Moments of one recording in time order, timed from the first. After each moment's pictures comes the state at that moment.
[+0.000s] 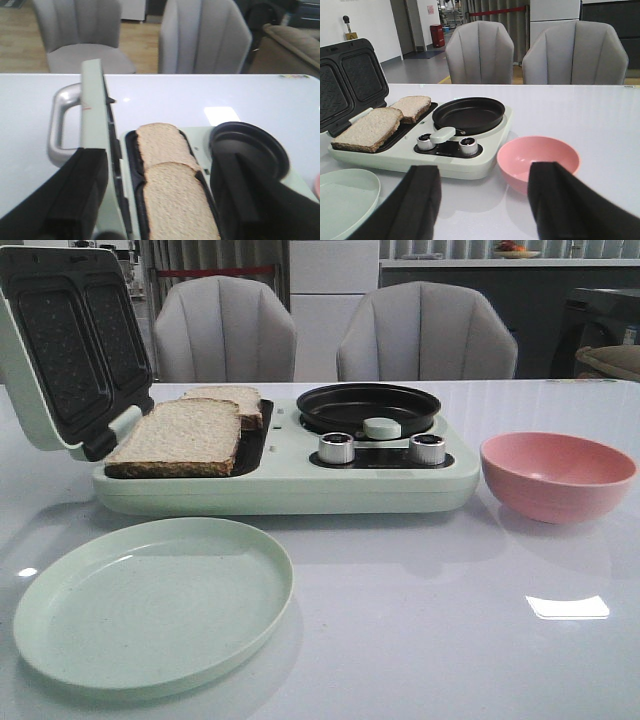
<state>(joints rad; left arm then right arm) -0.22 1.03 -1.03 -0.07 0.37 -0.10 0.24 0.04 -0.13 0.23 0.18 -0.08</state>
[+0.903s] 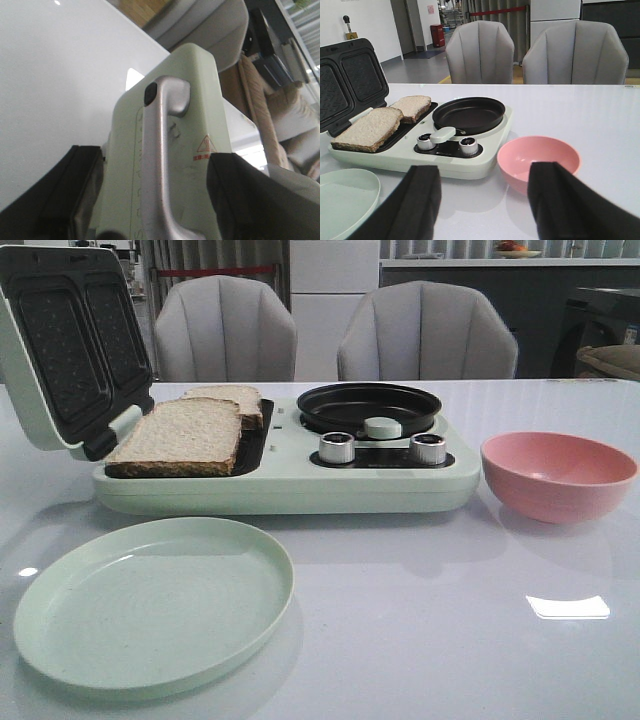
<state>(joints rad) 0.40 1.74 -1.35 -1.38 0.92 0.75 0.24 0.04 -0.13 0.23 0.18 -0.08</state>
